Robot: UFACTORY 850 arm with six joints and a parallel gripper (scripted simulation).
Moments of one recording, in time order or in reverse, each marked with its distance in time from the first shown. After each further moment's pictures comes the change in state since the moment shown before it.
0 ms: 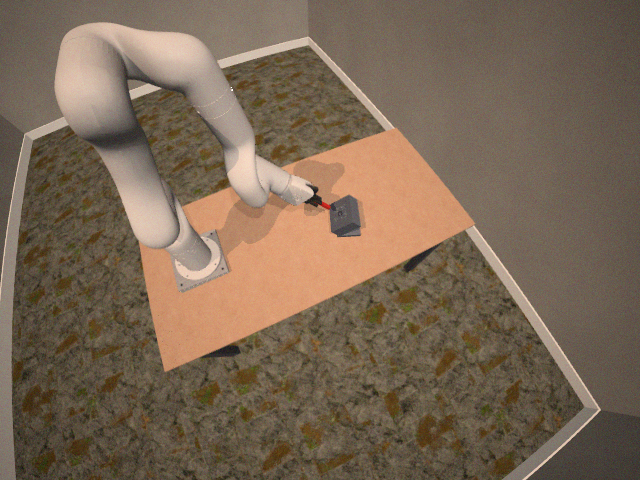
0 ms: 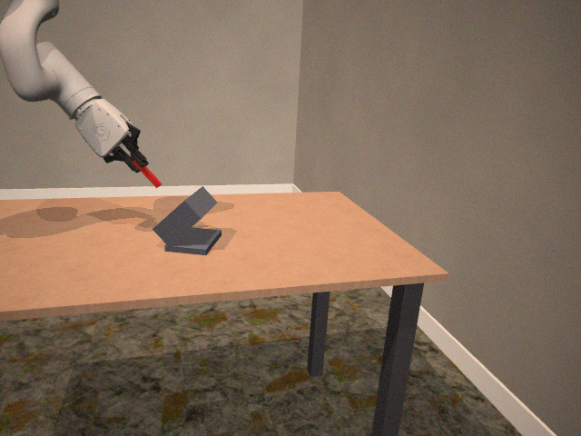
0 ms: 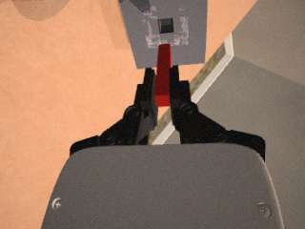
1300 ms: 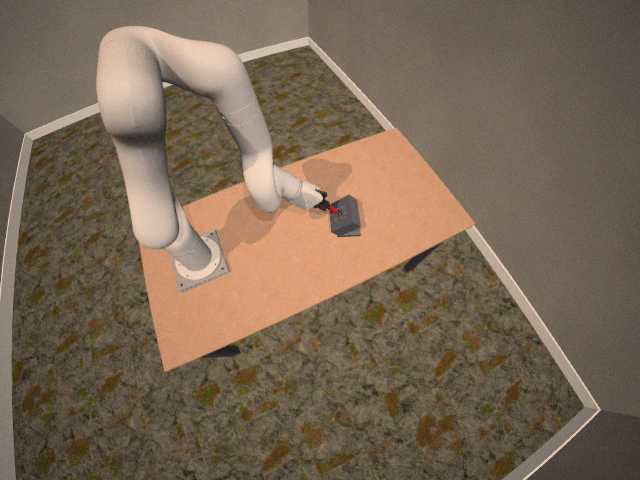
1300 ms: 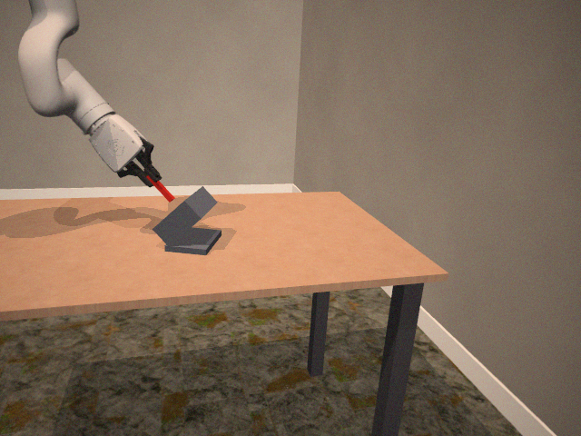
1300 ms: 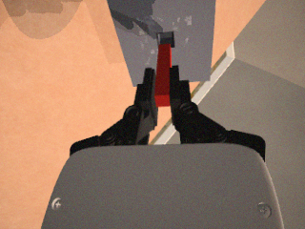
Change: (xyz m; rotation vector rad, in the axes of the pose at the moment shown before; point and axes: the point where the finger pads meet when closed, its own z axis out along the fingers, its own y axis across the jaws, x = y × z) arm 0.000 0.000 0.045 0.000 0.000 0.000
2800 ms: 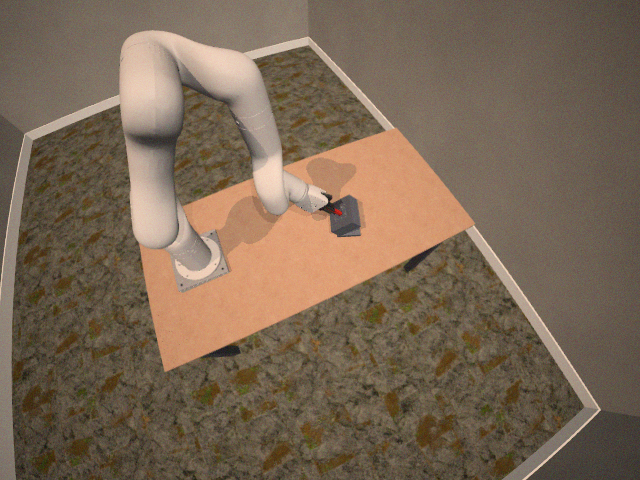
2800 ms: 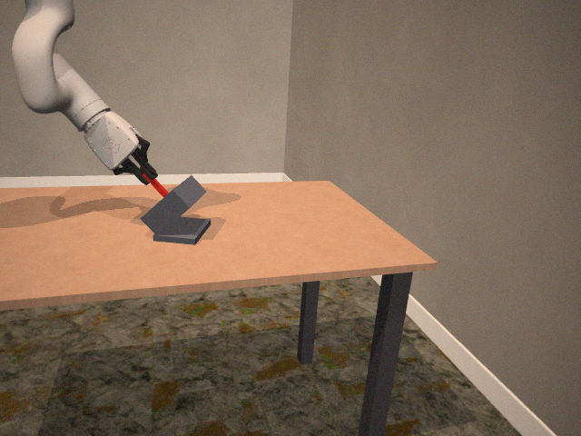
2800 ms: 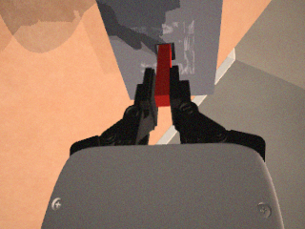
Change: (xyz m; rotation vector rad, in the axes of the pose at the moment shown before) arm 0.000 0.000 0.028 0.000 0.000 0.000
